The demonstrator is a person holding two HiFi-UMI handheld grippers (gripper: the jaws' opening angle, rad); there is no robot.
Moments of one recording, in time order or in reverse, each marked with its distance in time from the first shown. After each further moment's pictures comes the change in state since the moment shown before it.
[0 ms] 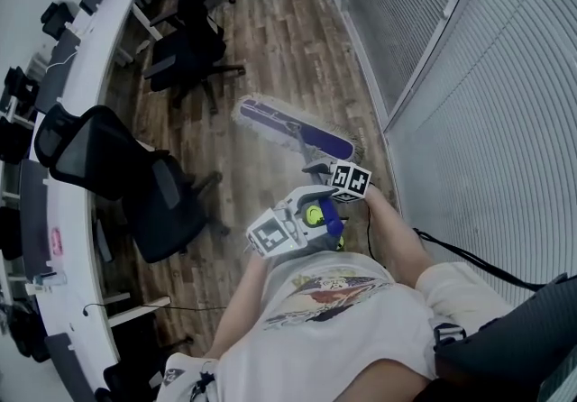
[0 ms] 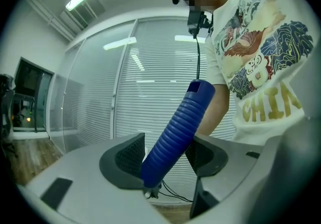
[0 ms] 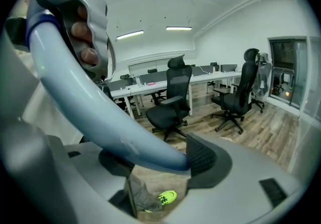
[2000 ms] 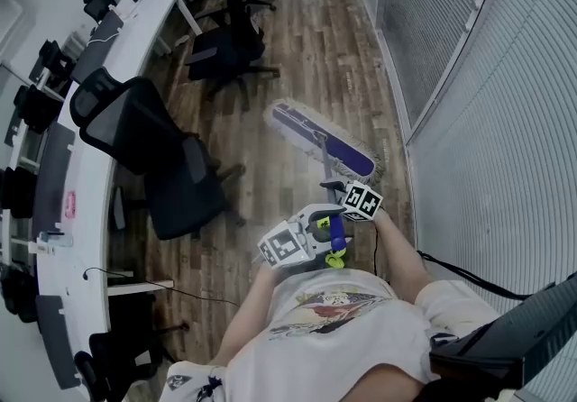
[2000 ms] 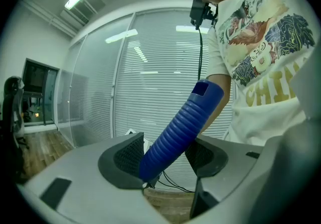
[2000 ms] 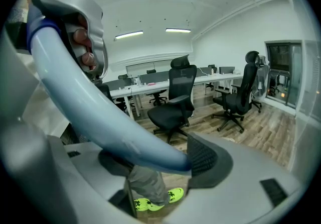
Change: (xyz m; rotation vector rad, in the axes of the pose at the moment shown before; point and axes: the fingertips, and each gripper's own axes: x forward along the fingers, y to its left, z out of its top) left arm -0.042 -0.123 -0.026 -0.045 0.093 0.055; right arm 0.031 0.115 -0.019 0.011 -0.022 -0.056
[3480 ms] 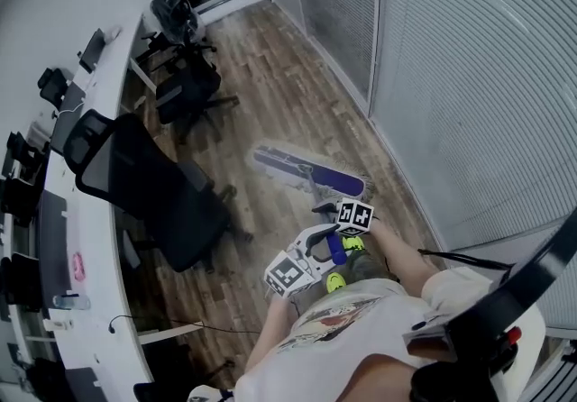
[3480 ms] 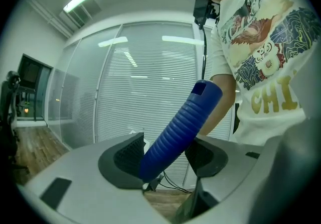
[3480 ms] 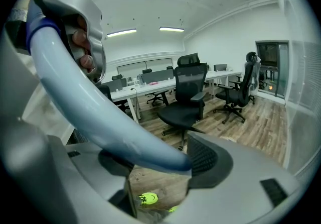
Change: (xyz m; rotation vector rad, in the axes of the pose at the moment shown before) left arm -0.191 -0.277 -0.047 -0.008 -0.047 -0.099; right arm 0.092 0.312 0.012 0.088 0.000 -0.116
